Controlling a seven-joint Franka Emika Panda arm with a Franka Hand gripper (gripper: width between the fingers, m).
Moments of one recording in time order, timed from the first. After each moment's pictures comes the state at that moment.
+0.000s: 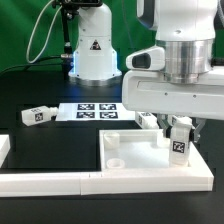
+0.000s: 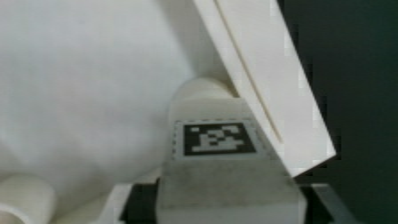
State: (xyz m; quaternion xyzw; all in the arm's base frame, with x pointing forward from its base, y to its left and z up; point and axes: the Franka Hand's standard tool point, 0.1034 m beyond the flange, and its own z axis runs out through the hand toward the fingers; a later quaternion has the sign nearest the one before) arm 0.643 0.108 0.076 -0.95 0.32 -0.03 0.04
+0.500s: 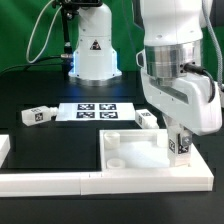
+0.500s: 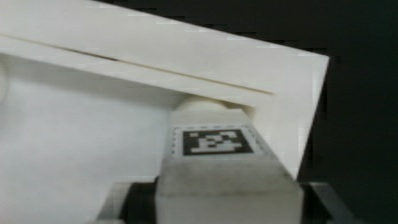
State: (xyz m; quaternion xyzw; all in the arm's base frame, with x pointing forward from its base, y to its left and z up) arm 0.640 0.106 0.073 -0.77 0.64 0.01 0.08
